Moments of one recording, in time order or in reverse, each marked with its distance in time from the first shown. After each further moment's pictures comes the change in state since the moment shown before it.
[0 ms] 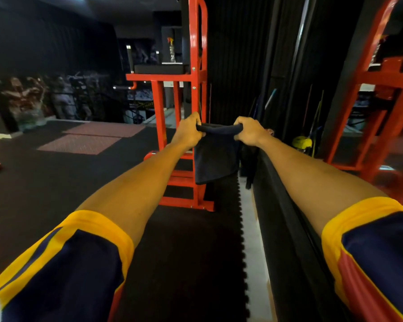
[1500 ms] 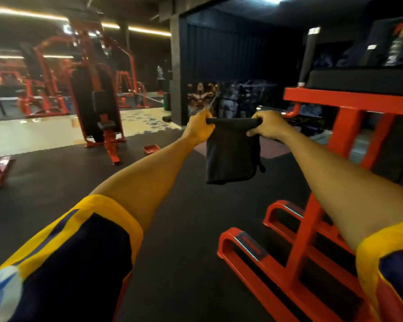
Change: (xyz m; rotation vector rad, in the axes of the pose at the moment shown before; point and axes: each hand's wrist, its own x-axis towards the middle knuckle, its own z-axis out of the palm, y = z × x) left_hand 0.535 -0.649 -0.217 0.392 0.504 -0.503; right_hand 0.853 -0.285 0.479 0.326 -0.439 -0.665
